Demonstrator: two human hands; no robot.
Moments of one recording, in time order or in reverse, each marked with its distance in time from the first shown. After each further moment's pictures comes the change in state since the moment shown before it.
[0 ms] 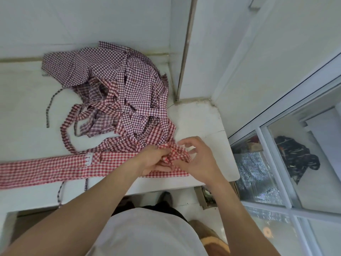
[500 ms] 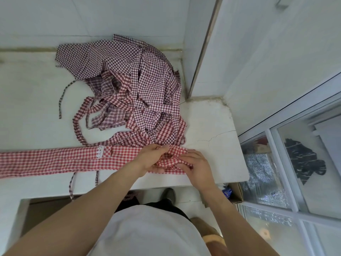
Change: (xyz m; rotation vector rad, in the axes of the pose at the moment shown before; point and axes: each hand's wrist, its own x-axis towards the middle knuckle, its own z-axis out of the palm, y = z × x) left_hand 0.003 -0.027 -0.041 0.087 0.187 0.028; right_hand 0.002 0.071 0.068 -0.219 0.076 -0.174
